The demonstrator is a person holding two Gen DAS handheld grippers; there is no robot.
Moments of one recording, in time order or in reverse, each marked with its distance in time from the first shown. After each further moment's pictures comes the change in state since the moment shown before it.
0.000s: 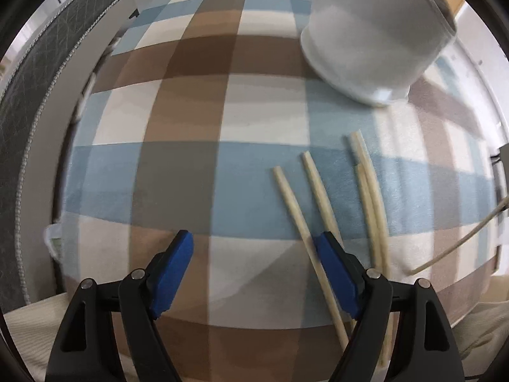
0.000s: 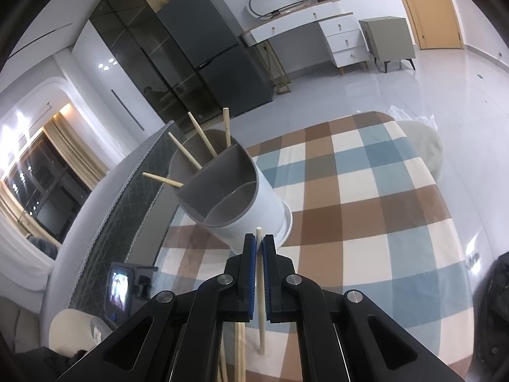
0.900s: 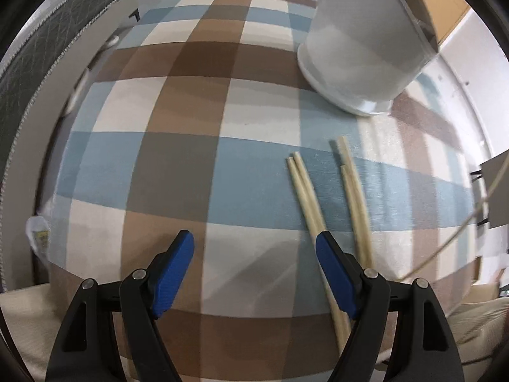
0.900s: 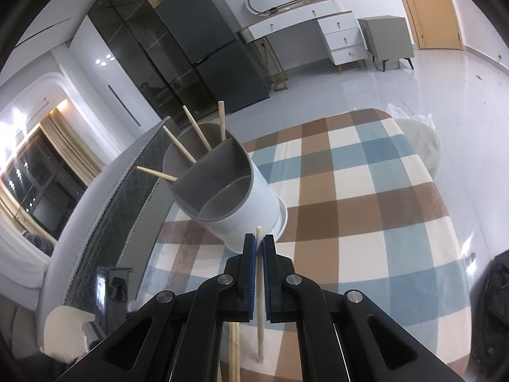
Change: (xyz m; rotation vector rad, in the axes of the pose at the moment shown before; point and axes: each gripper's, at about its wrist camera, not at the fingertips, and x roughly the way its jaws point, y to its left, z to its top) left arm -0.008 0.018 -0.016 -0.045 -0.062 -0.087; right arm 0.001 -0.004 -0.004 -0.008 0.012 -0.023
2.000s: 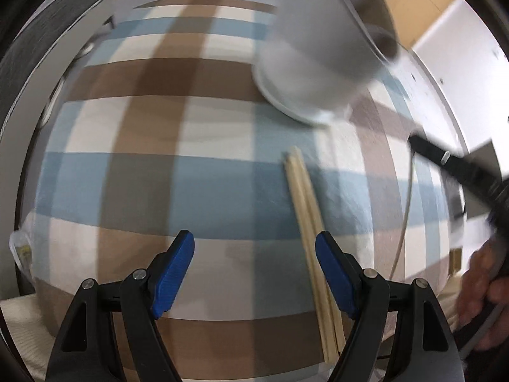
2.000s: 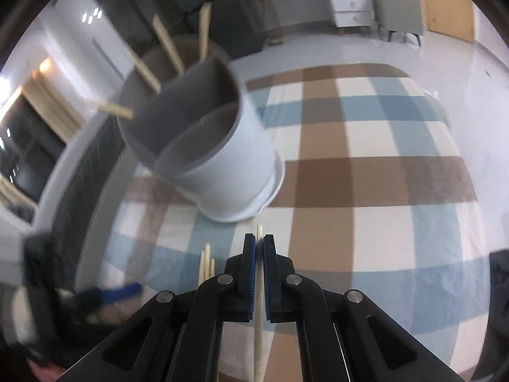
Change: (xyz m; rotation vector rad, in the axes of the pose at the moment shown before) left arm -0.015 -0.019 0.003 0.064 -0.020 -0.140; right arm 0.061 -0.005 -0.015 -0.041 0.197 -0.075
